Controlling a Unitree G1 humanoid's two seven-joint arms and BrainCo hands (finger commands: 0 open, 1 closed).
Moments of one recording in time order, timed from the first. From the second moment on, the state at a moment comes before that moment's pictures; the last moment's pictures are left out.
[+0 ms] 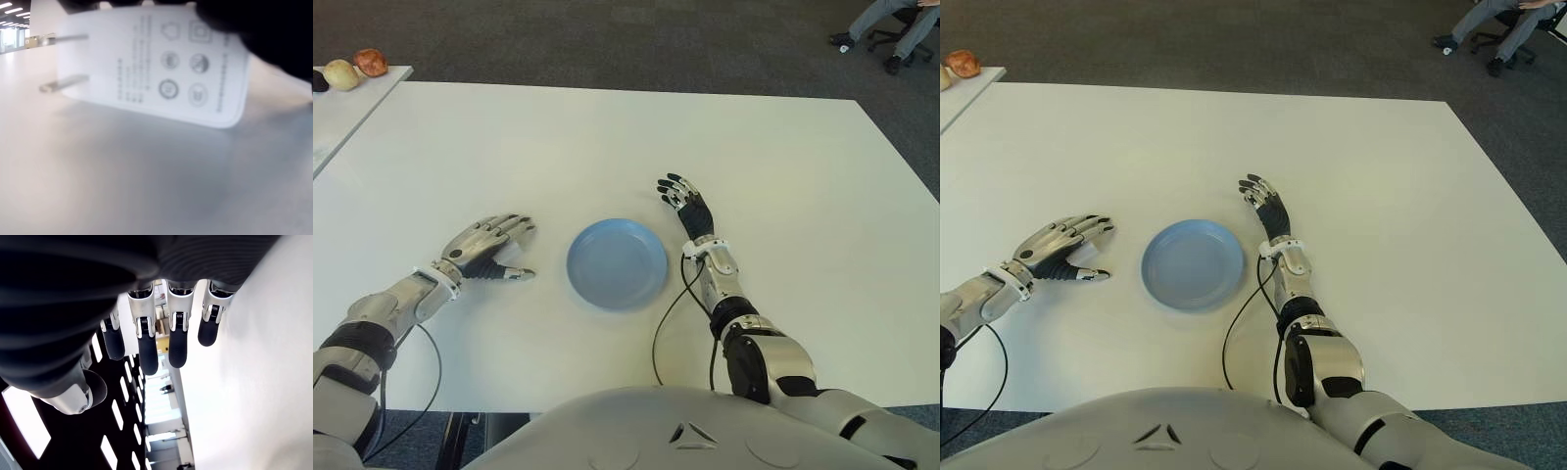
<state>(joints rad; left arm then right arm) -0.19 0.84 -0.44 0.81 0.91 -0.62 0.47 -0.44 0.04 -0.18 1.09 0.11 -0.55 0.28</state>
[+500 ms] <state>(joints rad) -0.24 0.84 -0.51 0.89 0.90 -0.62 0.51 -0.43 0.04 -0.18 1.08 0.11 -0.55 0.29</state>
